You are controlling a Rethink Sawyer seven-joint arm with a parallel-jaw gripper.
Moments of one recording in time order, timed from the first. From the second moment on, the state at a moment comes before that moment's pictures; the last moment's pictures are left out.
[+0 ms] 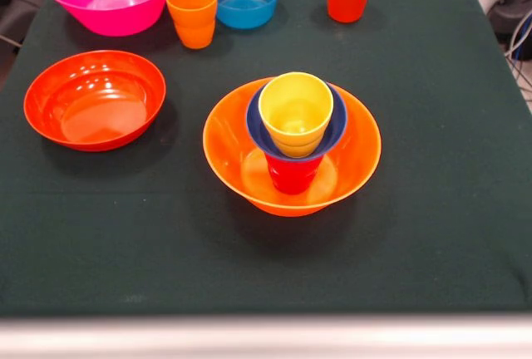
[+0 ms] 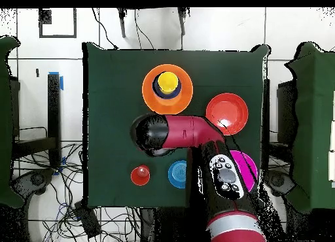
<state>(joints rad) -0.31 -0.73 0.19 1.76 -0.20 0.76 1.36</state>
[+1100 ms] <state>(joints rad) -0.42 -0.63 0.15 1.89 -0.46 0.46 1.36</state>
